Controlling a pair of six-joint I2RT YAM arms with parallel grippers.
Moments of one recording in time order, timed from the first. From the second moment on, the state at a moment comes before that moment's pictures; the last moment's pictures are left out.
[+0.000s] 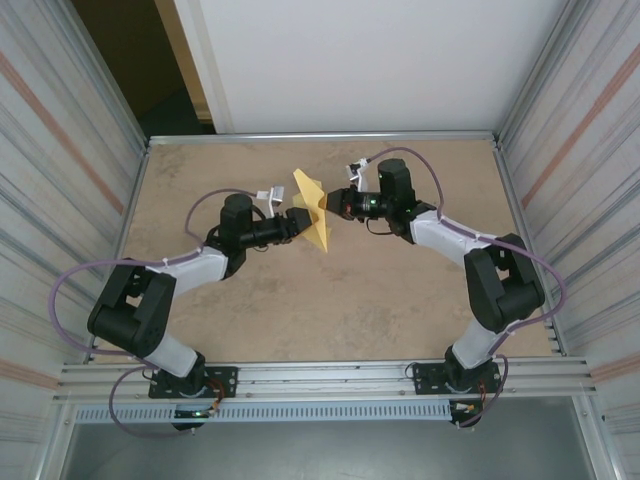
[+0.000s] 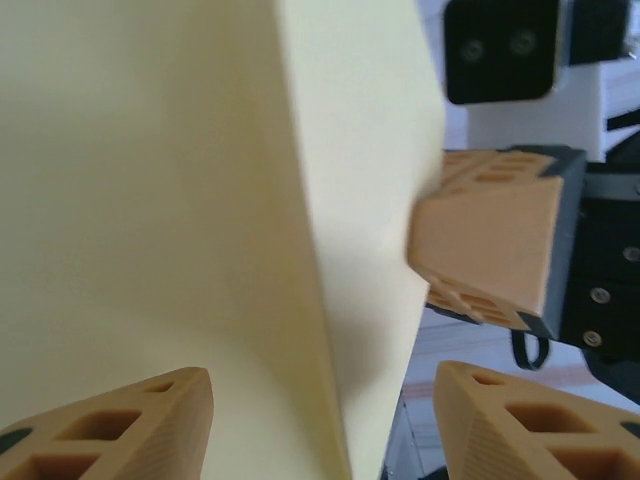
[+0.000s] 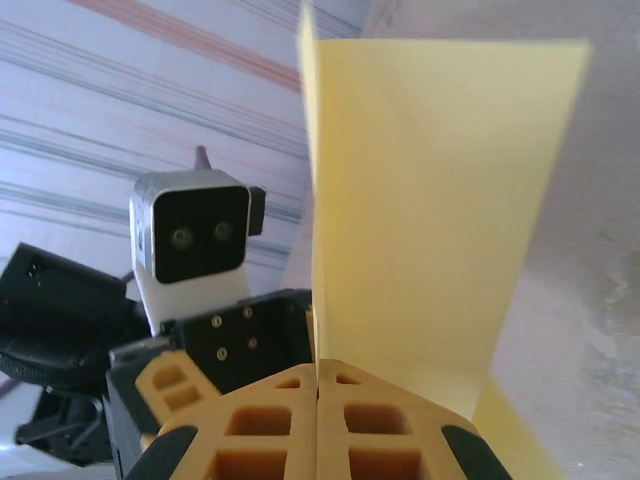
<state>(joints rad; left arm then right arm) -0.44 1.54 0.72 0.55 0.73 -0.96 0.45 1.67 1.06 0.23 -0.81 0.87</state>
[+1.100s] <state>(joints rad) -0.45 1.54 0.75 0.63 0.75 -1.00 0.39 1.60 1.01 0.29 -0.81 1.00</state>
